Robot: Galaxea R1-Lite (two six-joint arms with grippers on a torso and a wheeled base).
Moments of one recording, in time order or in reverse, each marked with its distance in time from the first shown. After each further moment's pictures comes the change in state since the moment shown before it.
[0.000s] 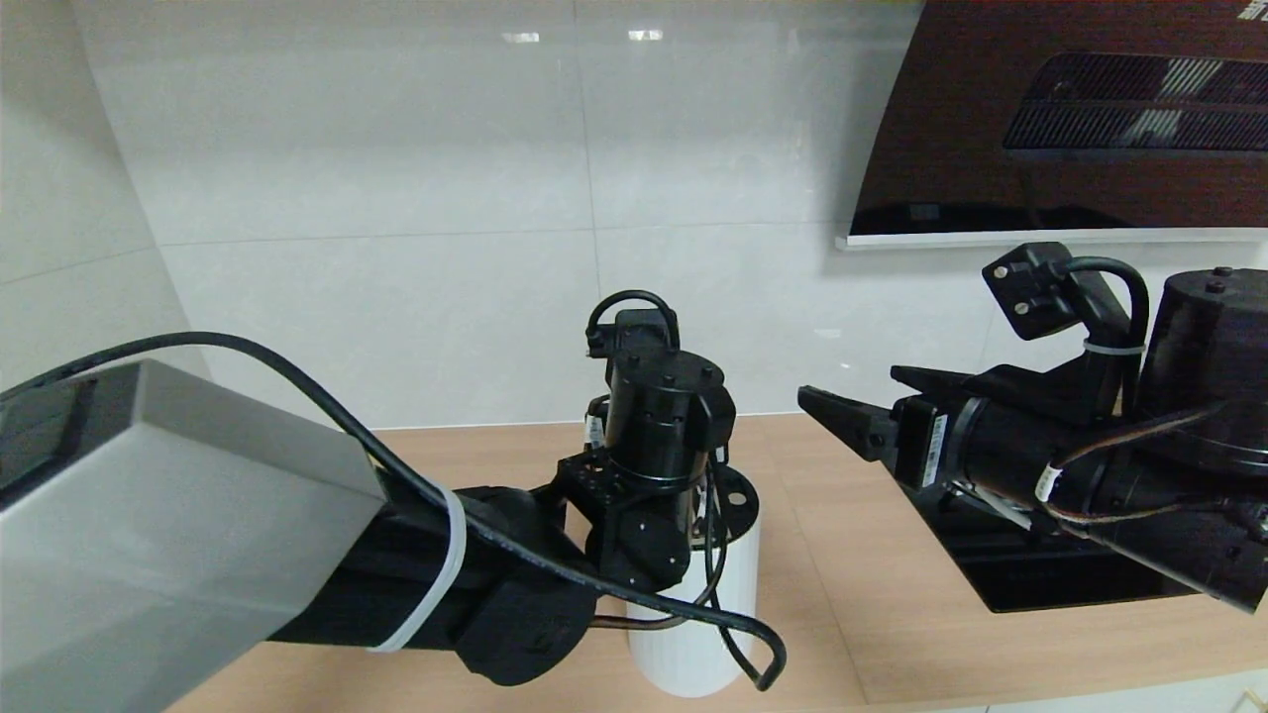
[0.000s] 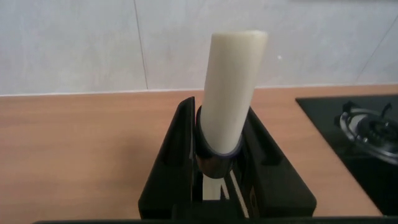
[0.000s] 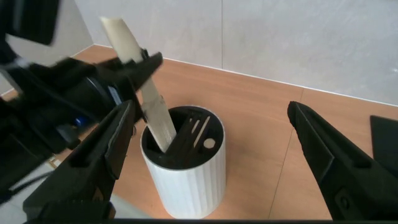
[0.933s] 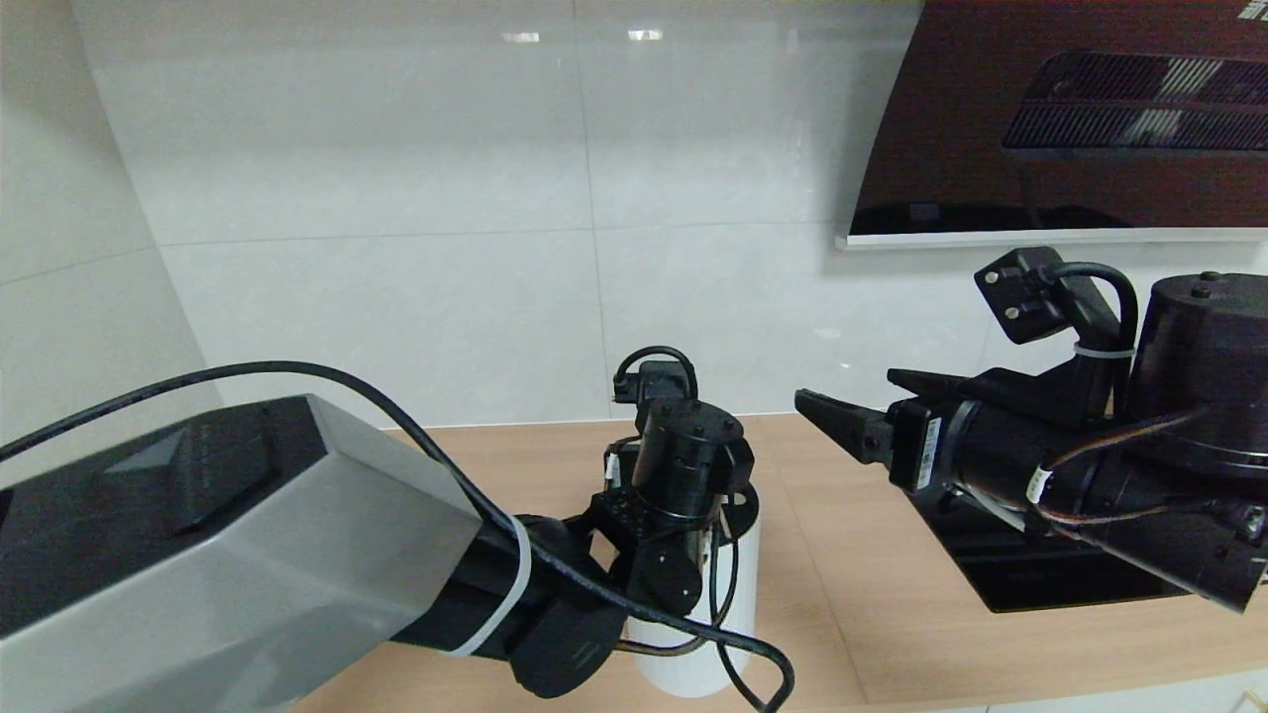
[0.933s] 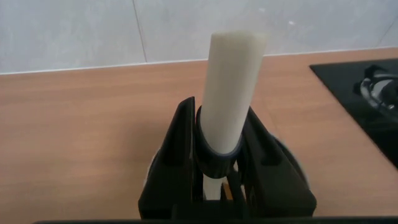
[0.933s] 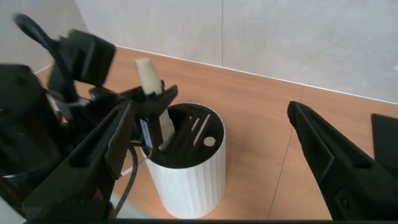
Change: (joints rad) left arm 0.003 0.098 0.013 -0.003 -0.022 -0.031; right arm 0.000 0.011 0.000 -0.005 0.000 0.000
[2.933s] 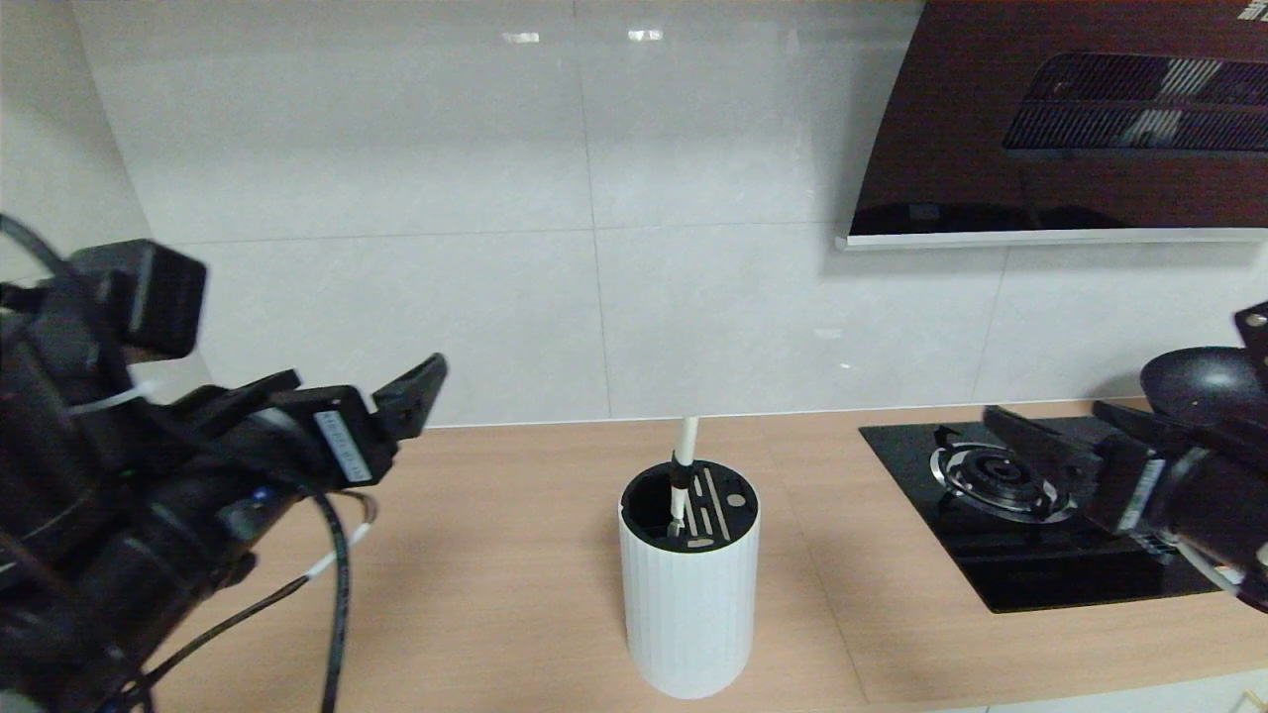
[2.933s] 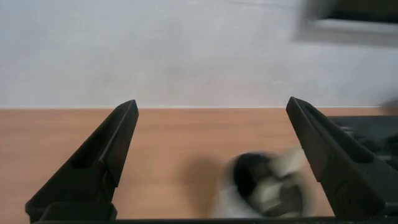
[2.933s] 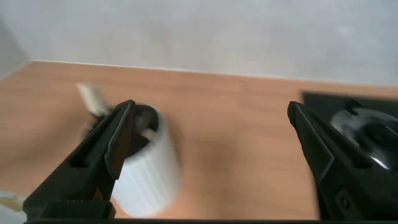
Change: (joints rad) left arm 0.220 -0.890 0.521 0.114 -0.133 0.099; right arm -0.194 -0.309 0.282 0.000 -0.125 0.000
